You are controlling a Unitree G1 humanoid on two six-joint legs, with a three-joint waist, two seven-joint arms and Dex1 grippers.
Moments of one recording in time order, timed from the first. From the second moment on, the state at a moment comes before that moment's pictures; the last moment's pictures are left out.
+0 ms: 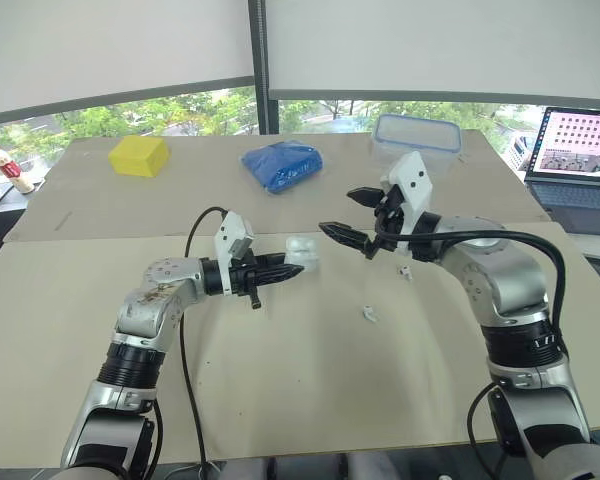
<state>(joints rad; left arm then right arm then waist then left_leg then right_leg) -0.56 0.45 -0.01 0.10 -0.40 0.40 -0.99 -0.70 -0.52 0.04 -0.14 0.34 0.70 0.71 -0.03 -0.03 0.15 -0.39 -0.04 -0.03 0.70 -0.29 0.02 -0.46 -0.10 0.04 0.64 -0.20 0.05</state>
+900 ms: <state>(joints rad) -0.51 0.34 0.17 0.07 -0.30 0.18 -0.49 -0.15 -0.46 0.10 -0.41 0.19 0.78 0.44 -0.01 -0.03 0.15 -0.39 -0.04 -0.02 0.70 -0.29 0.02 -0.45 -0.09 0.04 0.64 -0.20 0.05</state>
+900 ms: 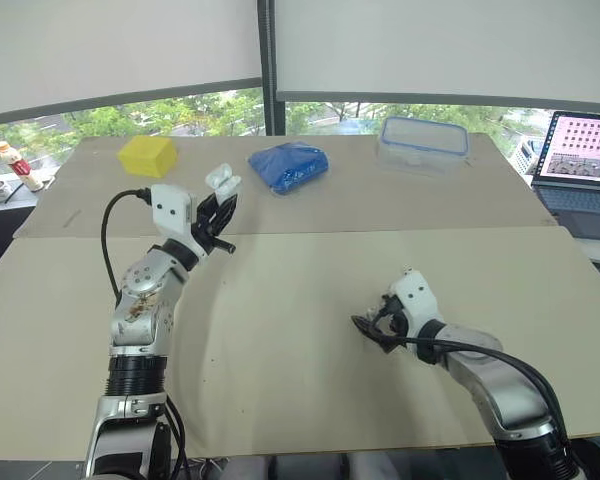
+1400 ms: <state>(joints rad) -0.51 0.35 0.17 0.07 -0.32 0.19 -0.49 -0.14 -0.49 0.10 -0.44 0.22 0.85 0.44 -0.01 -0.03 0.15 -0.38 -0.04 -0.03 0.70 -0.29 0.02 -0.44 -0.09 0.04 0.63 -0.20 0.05</state>
